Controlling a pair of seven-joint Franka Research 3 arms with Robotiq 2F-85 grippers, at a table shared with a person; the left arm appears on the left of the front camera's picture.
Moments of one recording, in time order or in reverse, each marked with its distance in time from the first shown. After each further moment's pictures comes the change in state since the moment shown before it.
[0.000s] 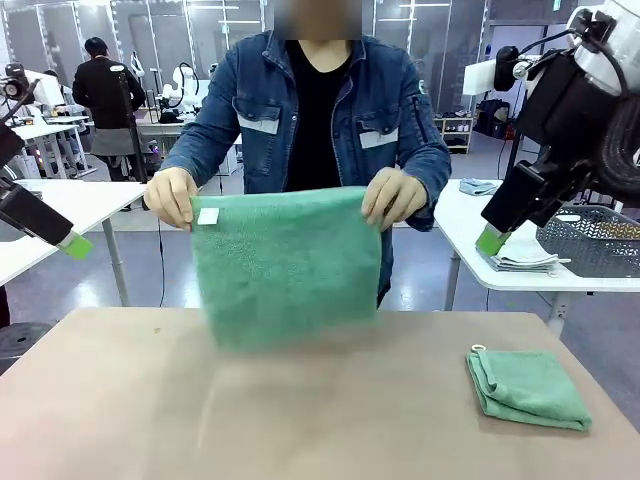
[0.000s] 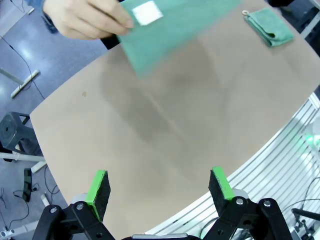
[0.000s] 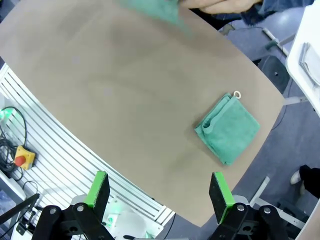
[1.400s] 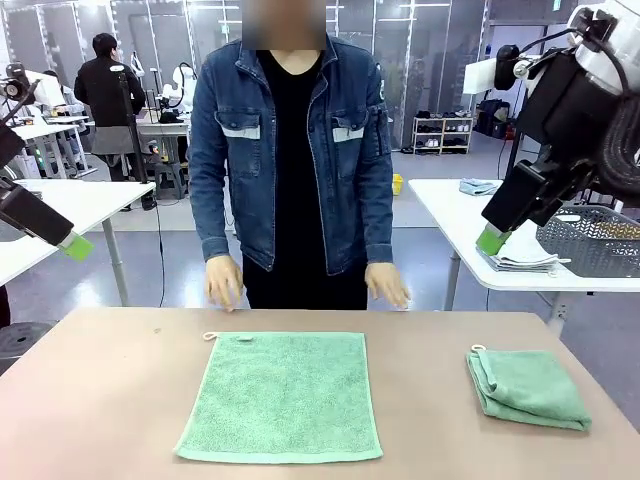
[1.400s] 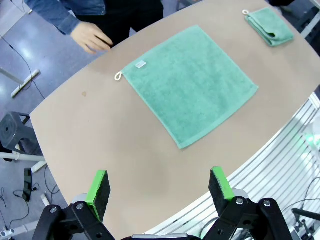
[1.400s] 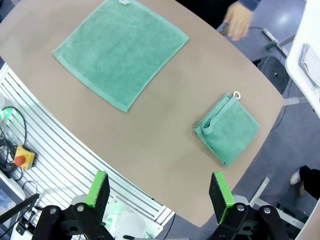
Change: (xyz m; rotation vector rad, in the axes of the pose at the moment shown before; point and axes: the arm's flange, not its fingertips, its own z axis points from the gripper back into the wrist) left arm 0.000 0.000 0.000 0.001 0.001 0.000; right arm 0.000 0.000 0.001 -0.001 -0.002 0.002
